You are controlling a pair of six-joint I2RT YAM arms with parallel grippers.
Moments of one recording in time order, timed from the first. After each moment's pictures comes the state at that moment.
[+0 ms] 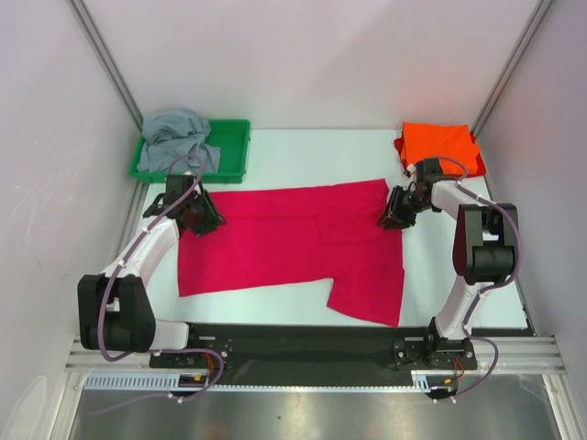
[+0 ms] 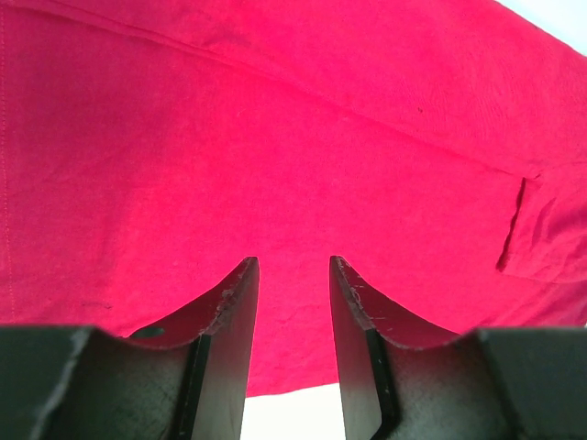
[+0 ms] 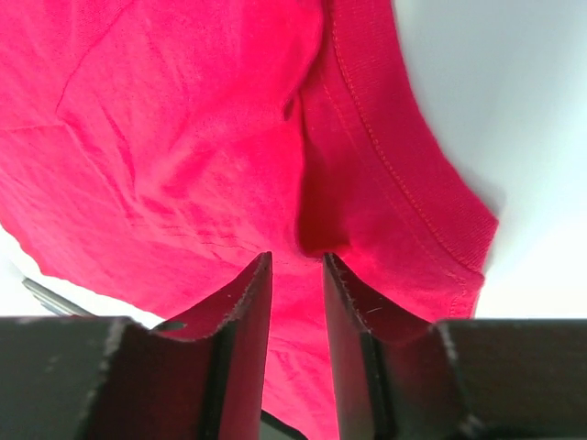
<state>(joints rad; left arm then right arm) -0.05 1.35 0.92 -0.49 0.12 -0.55 0.02 1.85 1.21 -0.56 -0.47 0.36</state>
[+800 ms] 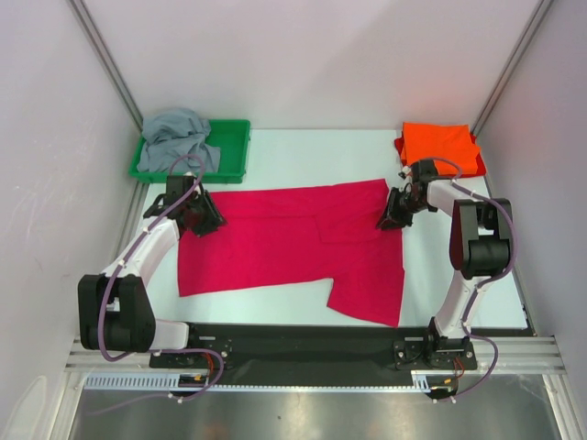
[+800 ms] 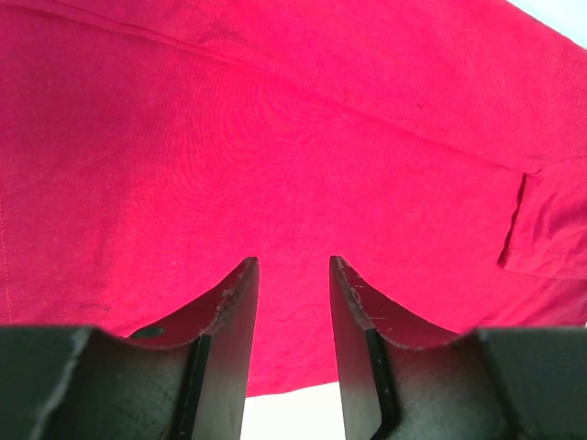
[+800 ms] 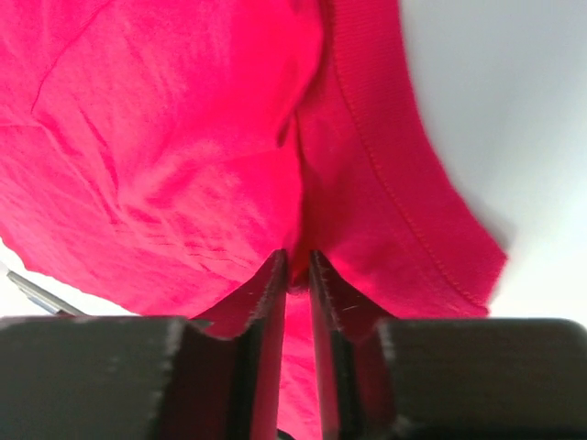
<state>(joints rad) -0.05 1.36 0.91 -0.48 0.14 -0.54 0.03 1.91 1.23 -0.55 -0.47 0.33</state>
